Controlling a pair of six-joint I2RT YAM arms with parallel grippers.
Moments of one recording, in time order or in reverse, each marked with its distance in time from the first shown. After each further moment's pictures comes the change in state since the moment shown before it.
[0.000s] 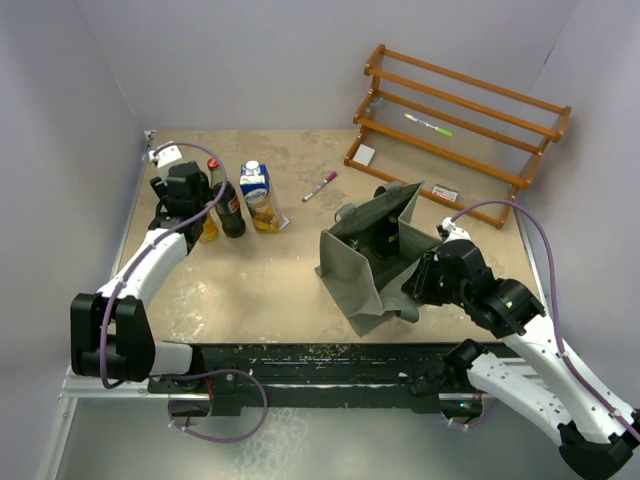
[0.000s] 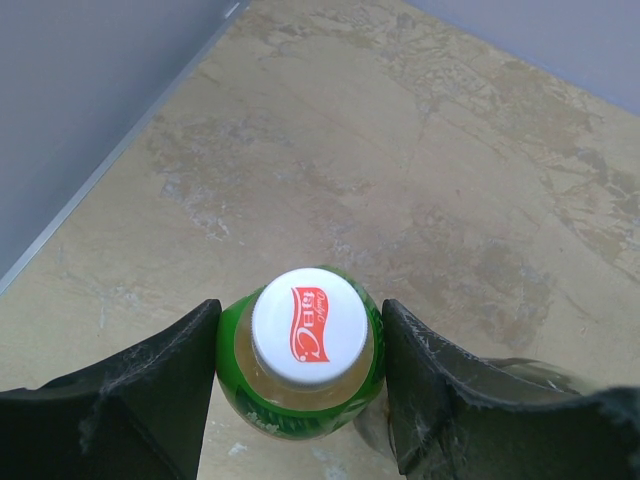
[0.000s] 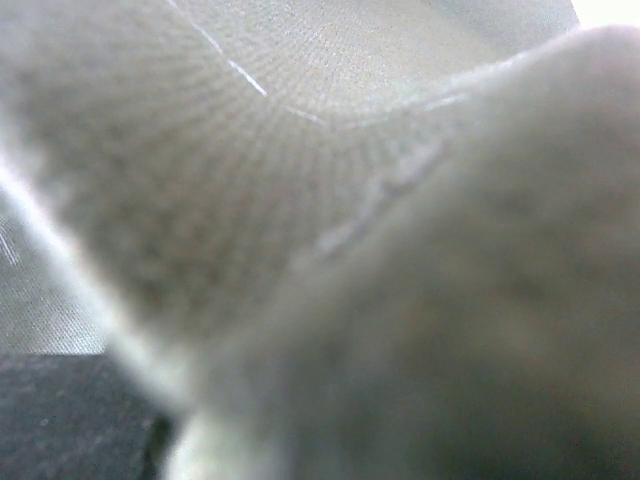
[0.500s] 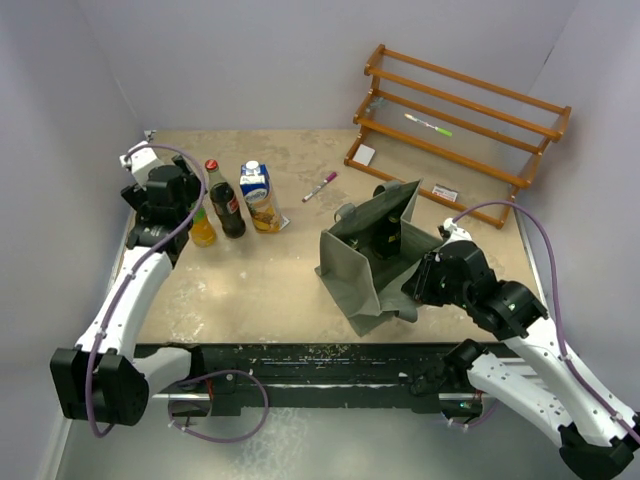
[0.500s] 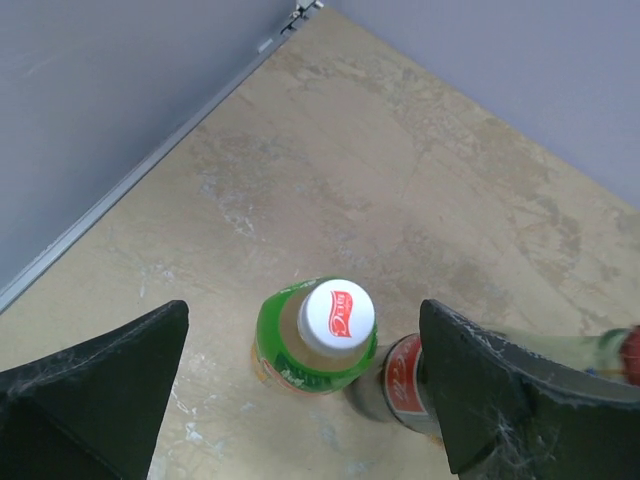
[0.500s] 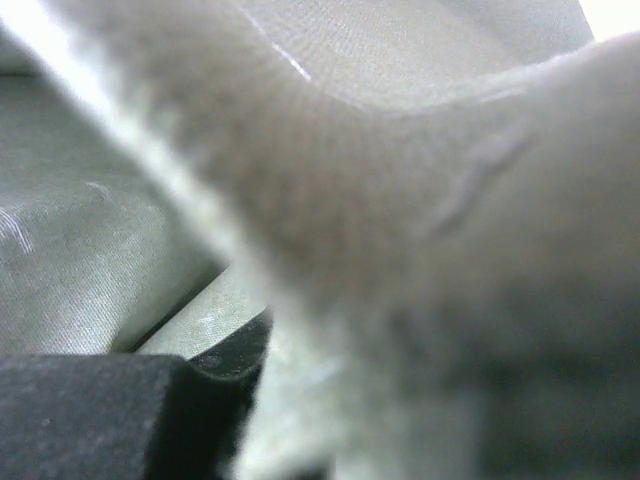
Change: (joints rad) left arm 0.003 -0.212 0.010 -0.171 -0.047 -0.077; right arm 0.000 -0.018 0.000 0.001 -0.011 0.001
